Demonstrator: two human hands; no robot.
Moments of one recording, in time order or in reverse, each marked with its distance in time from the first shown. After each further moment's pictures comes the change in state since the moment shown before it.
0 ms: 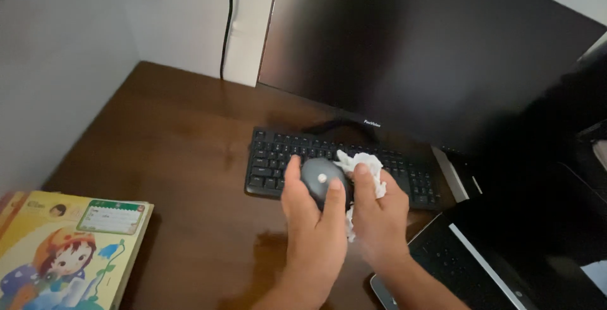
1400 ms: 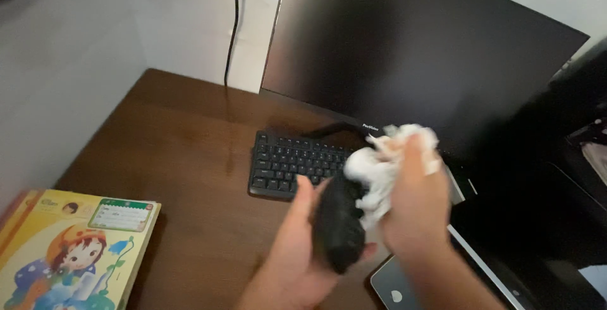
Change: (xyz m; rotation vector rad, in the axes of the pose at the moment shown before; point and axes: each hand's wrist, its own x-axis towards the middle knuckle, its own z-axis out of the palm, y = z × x) left_hand -0.011 0.004 -0.024 -0.949 -0.513 -0.638; right_hand 0.001 -0.057 -0.020 0.514 0.117 0.080
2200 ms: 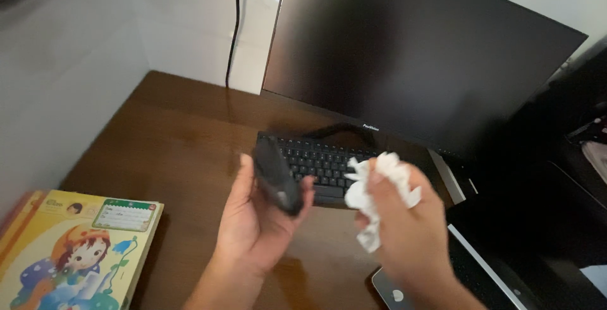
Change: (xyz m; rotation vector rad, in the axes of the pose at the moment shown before) left_hand 0.003 0.061 -0.031 -0.243 0.162 0.254; right_hand -0.037 0.007 -0.018 -0.084 -0.154 0.040
